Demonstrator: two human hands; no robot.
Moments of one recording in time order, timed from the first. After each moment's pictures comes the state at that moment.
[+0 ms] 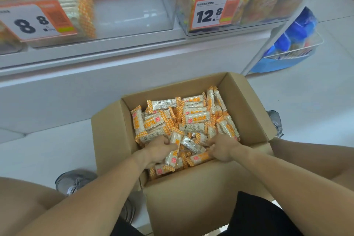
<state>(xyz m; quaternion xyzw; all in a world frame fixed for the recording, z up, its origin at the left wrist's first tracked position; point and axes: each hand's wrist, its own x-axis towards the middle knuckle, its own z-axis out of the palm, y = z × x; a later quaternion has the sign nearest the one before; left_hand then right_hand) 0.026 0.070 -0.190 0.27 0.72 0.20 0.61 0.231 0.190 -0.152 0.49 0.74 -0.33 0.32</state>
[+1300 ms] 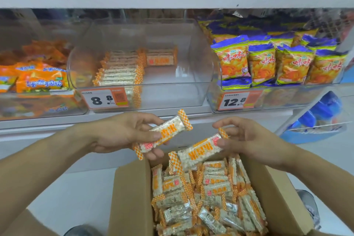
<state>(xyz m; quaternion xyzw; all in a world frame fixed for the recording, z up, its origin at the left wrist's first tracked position) -0.137 0.095 0.069 0.41 0.62 0.31 0.59 0.143 0.259 0.064 0.33 0.71 -0.62 -0.05</state>
